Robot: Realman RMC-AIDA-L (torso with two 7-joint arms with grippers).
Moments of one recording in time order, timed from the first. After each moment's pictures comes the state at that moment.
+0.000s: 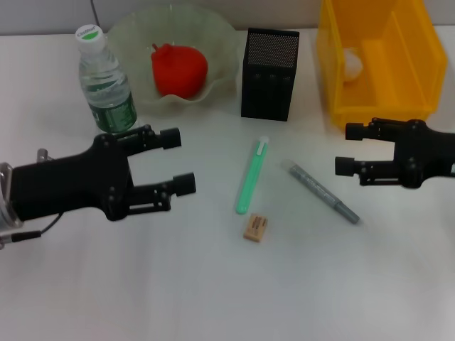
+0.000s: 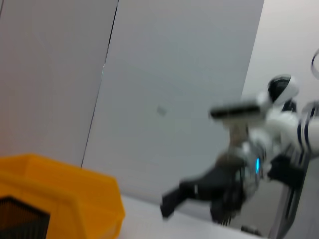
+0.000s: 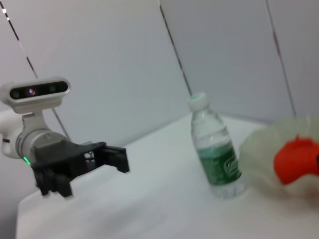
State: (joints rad) left arm -0.42 -2.05 0.78 0.57 1.75 1.82 -1.23; right arm 0.47 2.02 -0.77 -0.84 -1.93 -1.72 1.65
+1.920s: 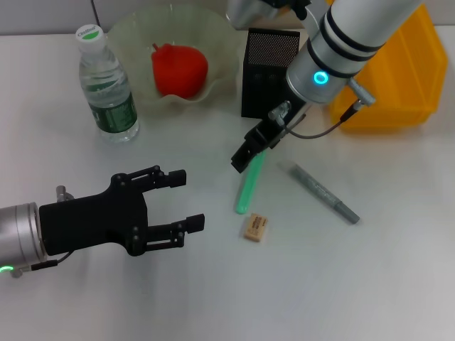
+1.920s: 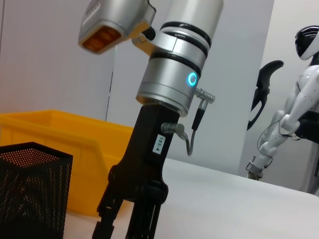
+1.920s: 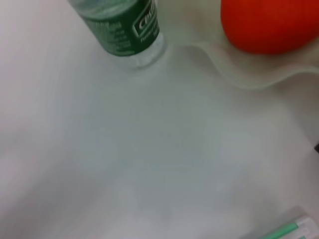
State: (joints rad) left arm -0.41 -2.06 0.80 0.45 1.83 1.66 -1.01; right arm 1.22 2.09 -1.27 -0.49 -2.54 -1.26 2.63
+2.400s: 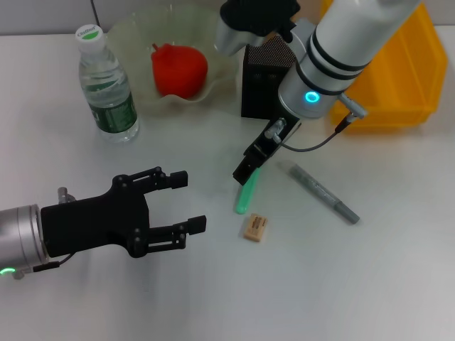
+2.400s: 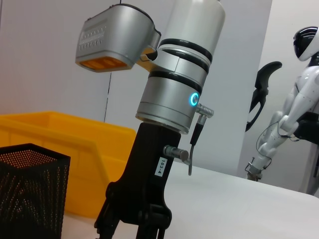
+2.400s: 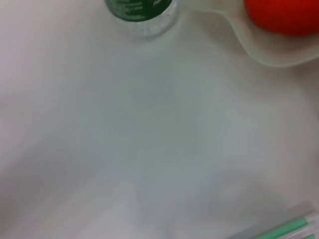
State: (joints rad) left arm -0.41 -2.07 0.80 0.44 1.83 1.66 -1.00; right arm 1.22 2.09 -1.51 -0.47 -2.42 -1.19 2.63
